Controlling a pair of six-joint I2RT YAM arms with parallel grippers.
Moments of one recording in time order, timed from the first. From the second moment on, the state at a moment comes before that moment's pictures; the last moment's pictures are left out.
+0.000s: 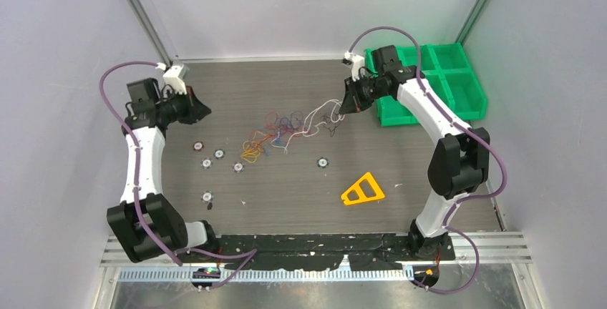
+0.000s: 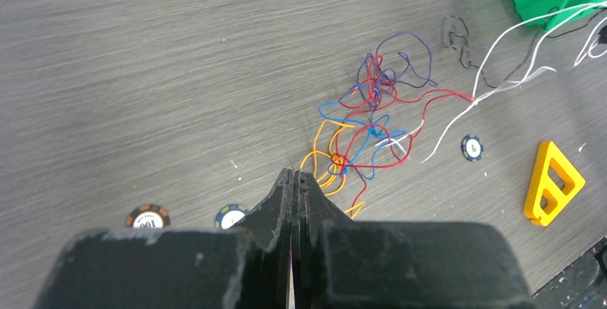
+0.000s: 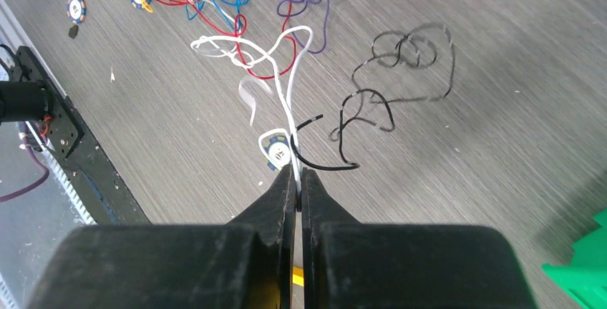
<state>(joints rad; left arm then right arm) 0.28 1.30 1.14 -0.50 0.72 0.13 0.29 1.77 1.56 -0.74 -0.63 -0.17</state>
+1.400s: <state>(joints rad) 0.10 1.29 0.98 -0.42 0.84 0.05 0.55 2.19 1.68 -0.73 -0.51 -0.15</state>
